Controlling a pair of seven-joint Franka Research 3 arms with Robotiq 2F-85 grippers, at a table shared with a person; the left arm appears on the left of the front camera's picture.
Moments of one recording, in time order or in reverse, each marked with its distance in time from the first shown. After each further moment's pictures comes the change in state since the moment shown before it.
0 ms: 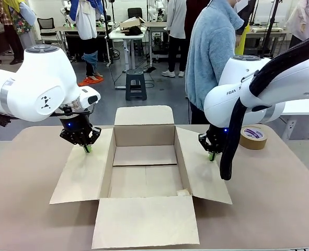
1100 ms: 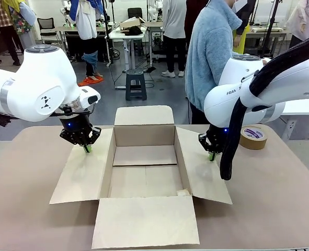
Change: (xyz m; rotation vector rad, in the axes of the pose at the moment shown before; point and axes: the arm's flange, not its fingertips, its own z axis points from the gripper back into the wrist) left arm 0.000 0.000 0.000 0.000 0.000 0.000; right arm 0.000 0.000 0.000 0.000 0.000 0.000
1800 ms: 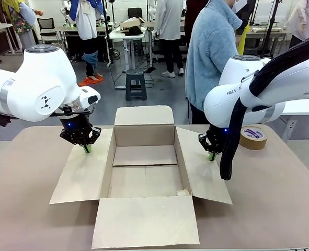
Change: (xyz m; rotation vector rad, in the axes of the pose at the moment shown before) left arm 0.000 0.000 0.000 0.000 0.000 0.000; right arm 0.000 0.000 0.000 0.000 0.000 0.000
